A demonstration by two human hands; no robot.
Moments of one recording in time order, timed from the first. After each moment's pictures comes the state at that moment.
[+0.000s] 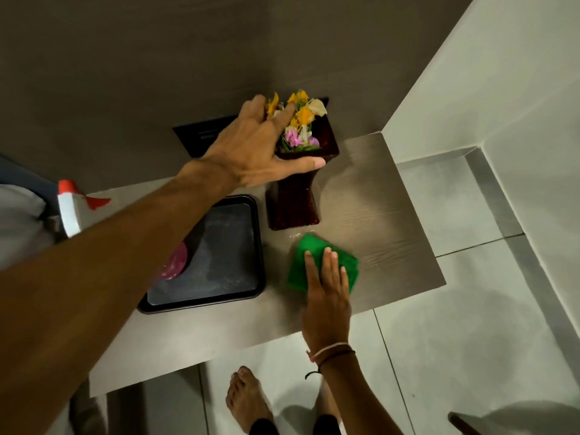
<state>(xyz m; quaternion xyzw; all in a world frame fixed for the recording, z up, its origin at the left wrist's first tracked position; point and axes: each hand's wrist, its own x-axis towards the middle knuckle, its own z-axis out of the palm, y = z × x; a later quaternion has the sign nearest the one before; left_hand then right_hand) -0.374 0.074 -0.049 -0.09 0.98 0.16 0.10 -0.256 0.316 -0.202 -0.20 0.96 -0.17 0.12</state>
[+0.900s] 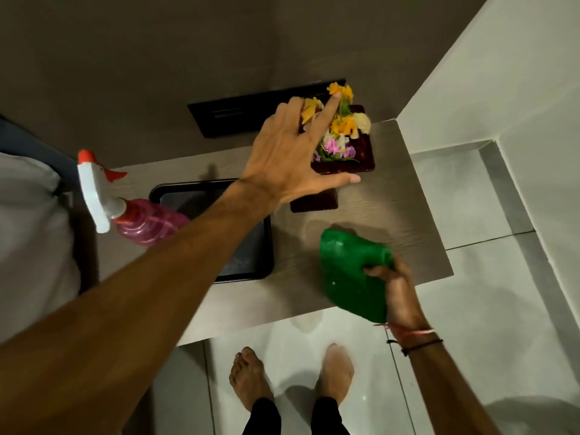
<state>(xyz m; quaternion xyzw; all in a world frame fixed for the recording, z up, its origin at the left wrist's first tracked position) -0.353 0.119 -0.072 -0.08 0.99 0.10 -0.03 -0.313 0.375 -0.143 0.15 0.65 -0.66 0.33</state>
